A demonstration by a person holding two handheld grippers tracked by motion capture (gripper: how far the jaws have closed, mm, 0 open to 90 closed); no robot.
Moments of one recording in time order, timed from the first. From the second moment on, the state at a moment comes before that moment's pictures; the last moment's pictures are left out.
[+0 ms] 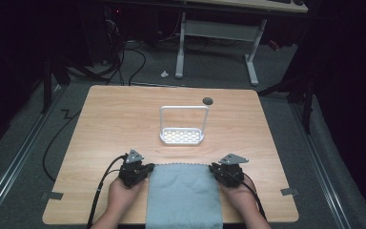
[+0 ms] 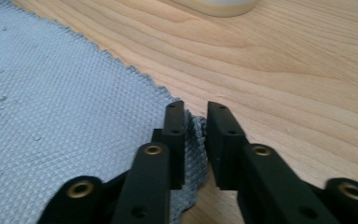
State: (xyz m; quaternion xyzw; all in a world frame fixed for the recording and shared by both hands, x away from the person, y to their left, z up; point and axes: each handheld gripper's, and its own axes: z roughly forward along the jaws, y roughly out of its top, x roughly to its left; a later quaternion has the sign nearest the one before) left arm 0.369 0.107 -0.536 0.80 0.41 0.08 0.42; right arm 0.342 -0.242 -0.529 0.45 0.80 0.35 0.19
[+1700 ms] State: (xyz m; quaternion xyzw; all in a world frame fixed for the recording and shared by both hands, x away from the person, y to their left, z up) left arm 0.379 0.109 -0.440 0.74 0.36 0.17 0.55; right arm 0.342 -0.253 -0.436 0.41 0.71 0.49 0.29
